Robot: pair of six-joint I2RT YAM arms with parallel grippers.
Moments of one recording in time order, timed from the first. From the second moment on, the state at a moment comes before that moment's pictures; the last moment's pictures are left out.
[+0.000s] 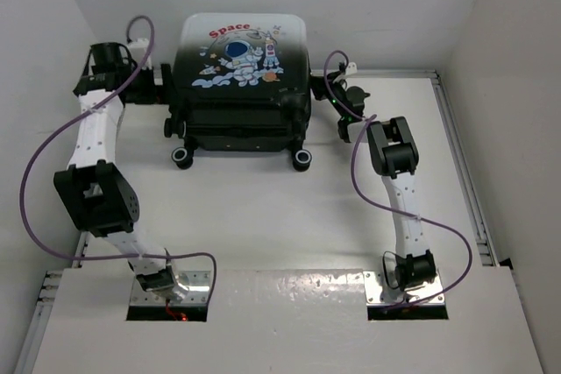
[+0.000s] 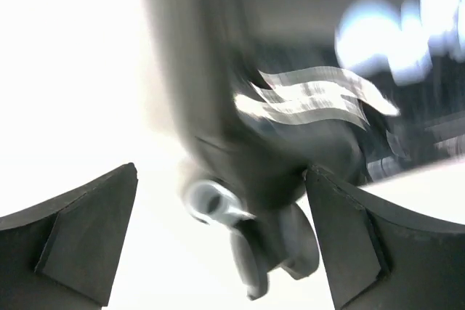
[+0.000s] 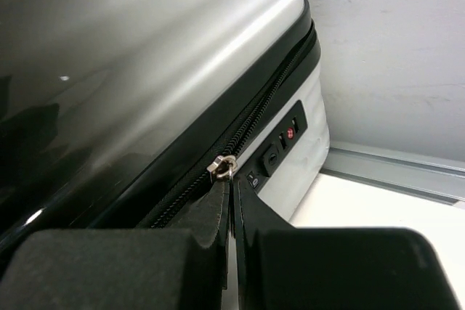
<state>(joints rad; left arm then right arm) 0.24 1.72 1.67 -0.74 0.46 0.15 0.19 2.63 1.68 1.17 -0.36 0.41</state>
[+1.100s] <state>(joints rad) -0.50 1.65 1.67 -0.85 0.15 -0.18 0.44 2.46 1.40 1.21 -0.21 0.49</state>
